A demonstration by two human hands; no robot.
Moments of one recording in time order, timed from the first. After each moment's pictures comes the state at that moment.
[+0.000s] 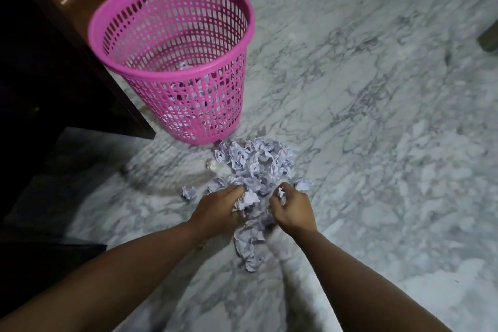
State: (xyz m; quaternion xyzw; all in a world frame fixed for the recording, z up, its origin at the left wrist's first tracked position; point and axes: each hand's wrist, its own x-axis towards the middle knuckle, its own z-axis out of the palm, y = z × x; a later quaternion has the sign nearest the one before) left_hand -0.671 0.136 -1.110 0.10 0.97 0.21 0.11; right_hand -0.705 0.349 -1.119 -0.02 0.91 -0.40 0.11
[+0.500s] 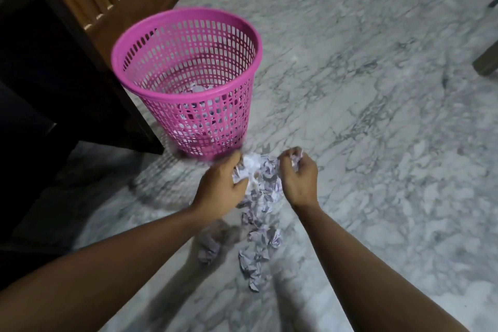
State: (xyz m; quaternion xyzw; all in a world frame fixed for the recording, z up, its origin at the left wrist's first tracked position) left_hand -0.712 0.135 -1.017 0.02 0.92 0.39 -0.09; right_hand -0.766 0.309 -1.028 0.03 0.78 -0.62 -0.03
